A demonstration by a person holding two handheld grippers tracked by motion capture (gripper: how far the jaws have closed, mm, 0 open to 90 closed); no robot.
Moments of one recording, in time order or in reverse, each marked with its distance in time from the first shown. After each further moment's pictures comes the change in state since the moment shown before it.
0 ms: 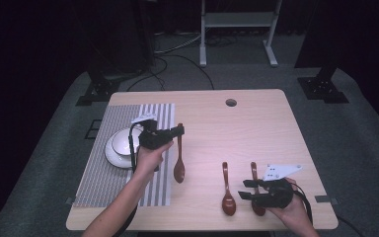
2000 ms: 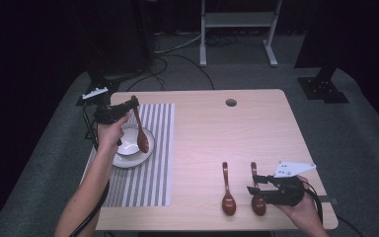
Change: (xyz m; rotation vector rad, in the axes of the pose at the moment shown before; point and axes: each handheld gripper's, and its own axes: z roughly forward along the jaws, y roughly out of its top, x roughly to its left) left arm 0.071 0.070 -0.082 -0.159 0.274 -0.038; right arm -0.005 0.003 -0.026 -0.029 -0.068 0.010
